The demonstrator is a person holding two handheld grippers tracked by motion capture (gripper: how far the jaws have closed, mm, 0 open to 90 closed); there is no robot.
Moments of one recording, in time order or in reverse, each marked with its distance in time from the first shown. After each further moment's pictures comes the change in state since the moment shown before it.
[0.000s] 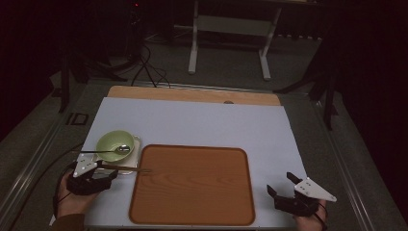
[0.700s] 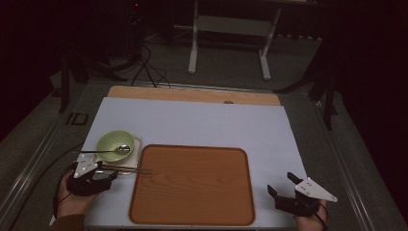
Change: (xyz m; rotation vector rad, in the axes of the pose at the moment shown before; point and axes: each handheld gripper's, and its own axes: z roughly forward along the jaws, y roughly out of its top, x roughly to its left) left arm -0.002 -0.001 0.000 0.020 -0.001 0.009; right arm -0.001 0.000 -0.001 0.000 -0.002 0.006
